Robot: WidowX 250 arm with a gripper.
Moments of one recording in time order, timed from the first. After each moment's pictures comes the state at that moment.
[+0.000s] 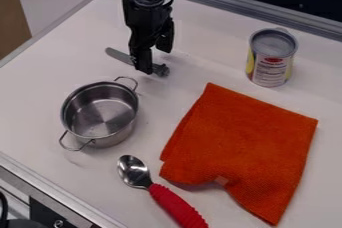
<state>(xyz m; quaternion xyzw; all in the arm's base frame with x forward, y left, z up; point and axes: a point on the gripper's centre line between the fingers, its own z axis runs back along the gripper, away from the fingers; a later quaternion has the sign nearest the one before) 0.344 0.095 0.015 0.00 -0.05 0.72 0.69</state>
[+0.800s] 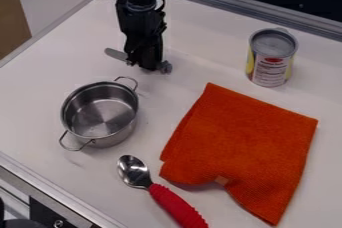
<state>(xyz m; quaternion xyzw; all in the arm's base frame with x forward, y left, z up) 0.346 0.101 0.006 -0.01 -0.03 0.73 0.68</state>
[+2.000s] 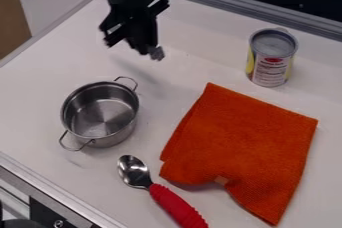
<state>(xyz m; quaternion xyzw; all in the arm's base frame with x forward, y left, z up) 0.298 0.084 0.075 -0.06 -0.06 0.60 0.80</state>
